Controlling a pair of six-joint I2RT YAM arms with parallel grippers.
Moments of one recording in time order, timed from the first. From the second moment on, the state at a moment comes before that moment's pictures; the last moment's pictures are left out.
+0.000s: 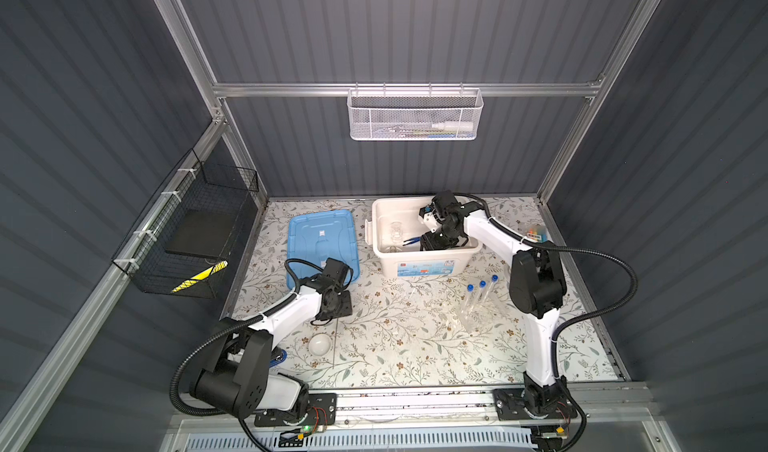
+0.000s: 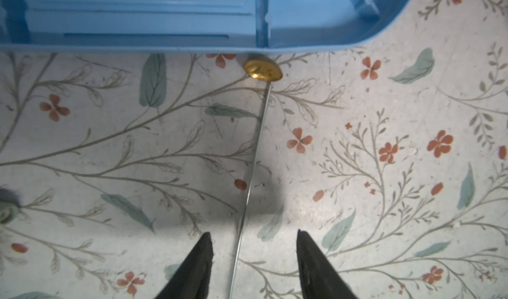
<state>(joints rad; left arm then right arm) -0.41 1.40 0.73 -0.60 -0.03 -0.51 0.43 2.12 1.81 -0.88 -0.20 -0.05</state>
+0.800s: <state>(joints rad) -0.41 1.44 0.71 -0.55 0.07 -0.51 0.42 1.80 1.59 -0.70 -0.17 0.02</state>
